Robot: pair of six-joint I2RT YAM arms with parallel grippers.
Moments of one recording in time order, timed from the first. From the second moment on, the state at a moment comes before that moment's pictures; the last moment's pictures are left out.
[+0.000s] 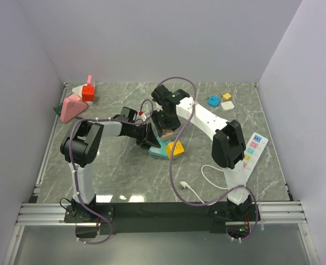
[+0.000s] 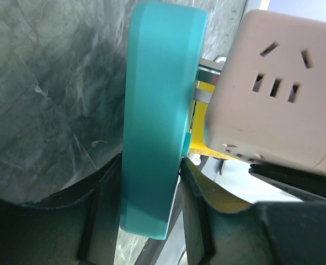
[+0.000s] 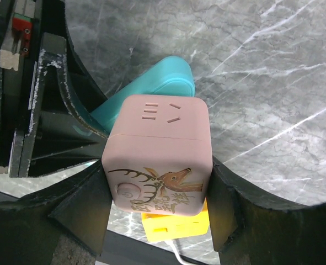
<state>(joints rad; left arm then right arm) -0.37 1.99 1.10 -0.15 0.96 -0.51 0.69 2.09 1.93 -1.09 -0.03 0.26</state>
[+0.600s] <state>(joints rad) -0.35 1.99 1.06 -0.16 0.97 -0.56 0.21 1.81 1.94 -0.97 -0.41 0.36</state>
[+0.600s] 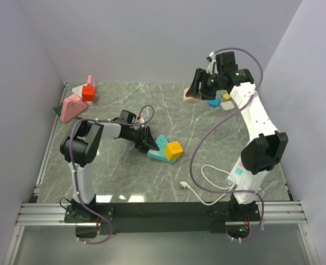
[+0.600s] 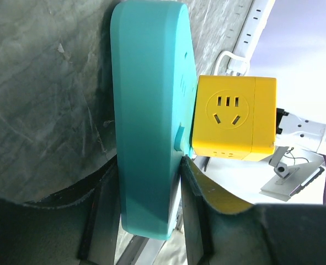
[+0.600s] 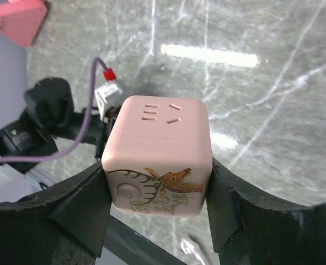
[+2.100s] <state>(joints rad) -0.32 1.93 1.10 -0.26 0.88 -0.57 -0.04 2.29 1.85 -0.49 -0.47 0.84</state>
